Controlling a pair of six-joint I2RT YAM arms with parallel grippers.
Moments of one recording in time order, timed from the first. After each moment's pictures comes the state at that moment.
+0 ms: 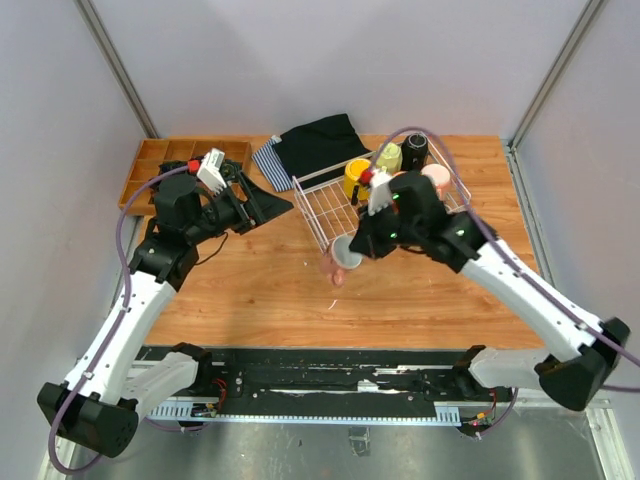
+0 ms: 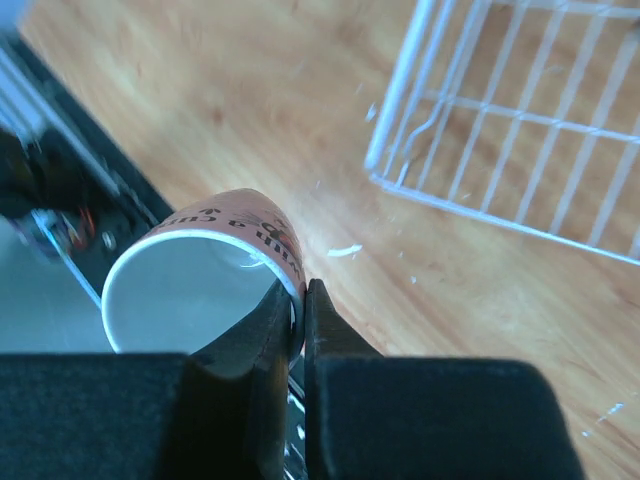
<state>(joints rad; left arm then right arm) -0.29 0.96 1.02 -0.31 0.46 -0.82 0.80 1.27 1.28 -0.72 -0.21 0.20</state>
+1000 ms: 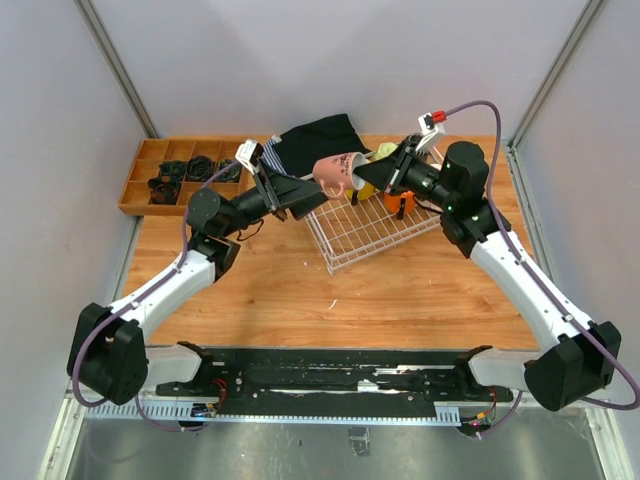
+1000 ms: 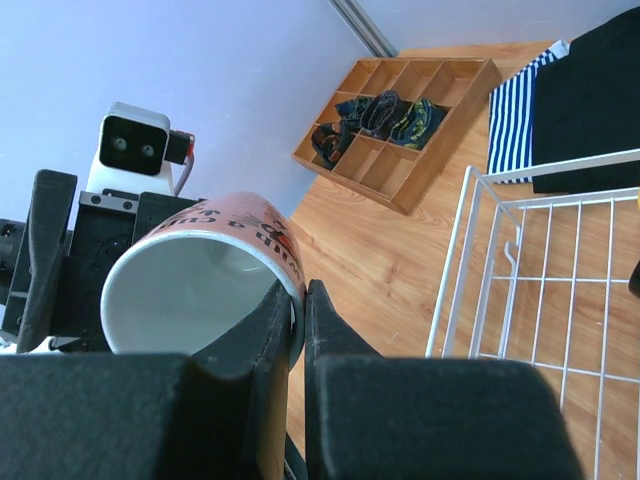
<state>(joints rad) -0.43 1.23 0.81 0.82 0.68 -1.52 0.41 1.24 1.20 0.01 -0.48 0.69</state>
